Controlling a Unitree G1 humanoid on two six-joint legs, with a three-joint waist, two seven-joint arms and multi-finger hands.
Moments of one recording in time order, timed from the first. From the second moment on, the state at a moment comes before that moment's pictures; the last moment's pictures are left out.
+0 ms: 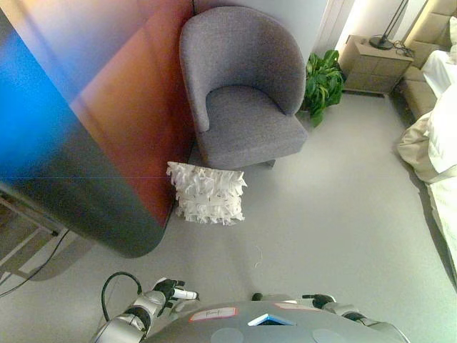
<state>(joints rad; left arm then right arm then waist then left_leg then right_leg) -0.02 0.24 -0.37 1.24 -0.02 0.11 -0.07 0.02 -0.24 0.27 1.29 0.14 0.21 -0.02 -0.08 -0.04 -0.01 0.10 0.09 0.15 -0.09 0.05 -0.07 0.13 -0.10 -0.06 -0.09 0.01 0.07</state>
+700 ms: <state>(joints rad) -0.02 0.24 -0.37 1.24 -0.05 0.11 -0.07 0.02 -0.24 0.27 1.29 0.14 0.21 -0.02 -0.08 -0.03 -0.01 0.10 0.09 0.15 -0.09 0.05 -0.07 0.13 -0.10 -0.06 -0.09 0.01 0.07</state>
